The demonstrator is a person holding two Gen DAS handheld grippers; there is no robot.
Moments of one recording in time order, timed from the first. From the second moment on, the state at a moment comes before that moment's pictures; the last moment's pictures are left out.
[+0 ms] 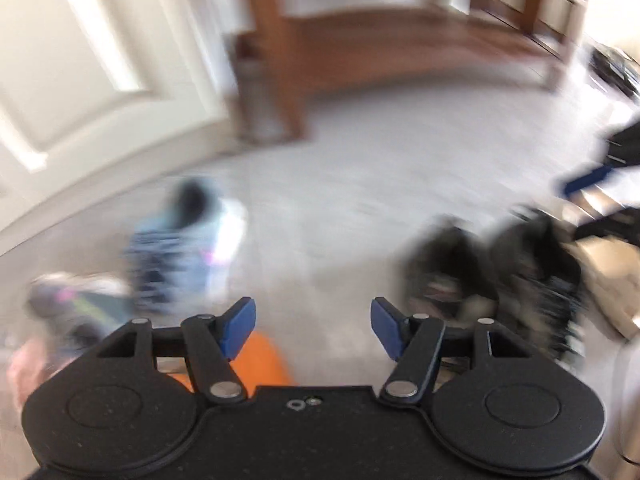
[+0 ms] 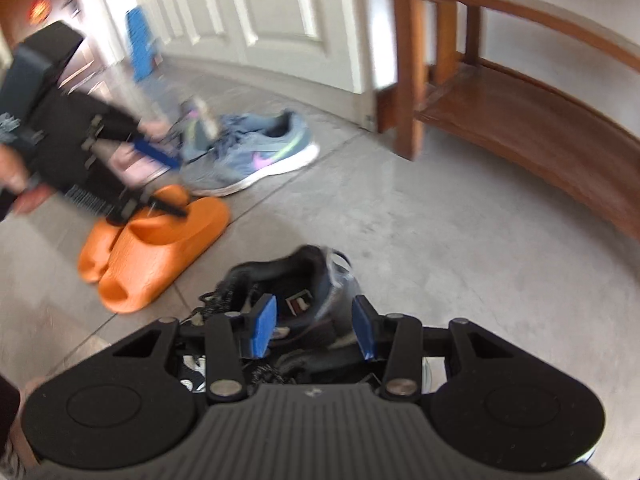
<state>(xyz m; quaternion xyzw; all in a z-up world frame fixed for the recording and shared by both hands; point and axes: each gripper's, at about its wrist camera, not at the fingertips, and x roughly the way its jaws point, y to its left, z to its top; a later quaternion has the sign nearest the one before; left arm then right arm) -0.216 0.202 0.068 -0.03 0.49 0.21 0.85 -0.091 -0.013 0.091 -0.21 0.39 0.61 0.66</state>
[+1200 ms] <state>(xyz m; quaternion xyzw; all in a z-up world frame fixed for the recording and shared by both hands) -0.298 0.409 -0.035 -0.33 0.30 0.39 0.81 -0.188 0.108 0.089 -0.36 0.41 0.59 0.59</state>
